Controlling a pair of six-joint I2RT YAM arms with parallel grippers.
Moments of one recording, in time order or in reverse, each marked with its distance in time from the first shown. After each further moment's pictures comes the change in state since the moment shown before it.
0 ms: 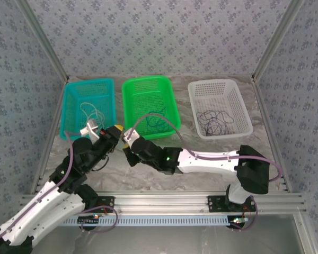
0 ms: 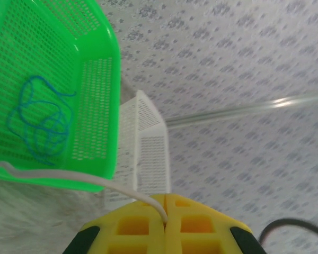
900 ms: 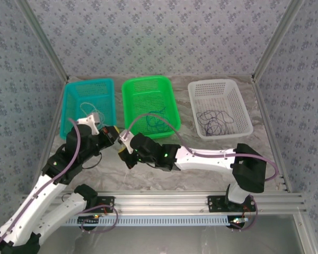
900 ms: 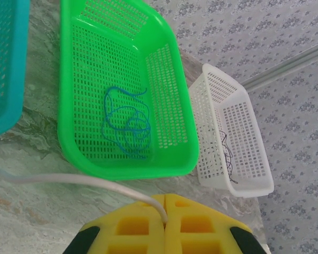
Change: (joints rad) left arm 0.134 0.124 0.218 -0.351 0.127 0.409; right arm -0.031 0.031 0.025 0.004 -0.224 0.011
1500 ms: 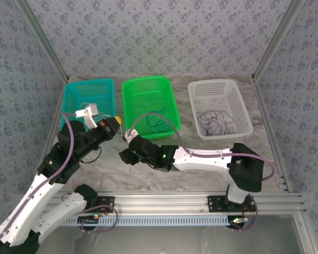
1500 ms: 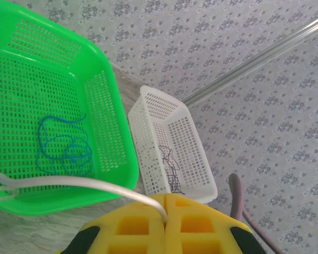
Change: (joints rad) left arm -0.014 0.013 0.096 0.129 0.064 -0.016; right arm 0.000 0.024 -0.004 -0.053 0.199 0.120
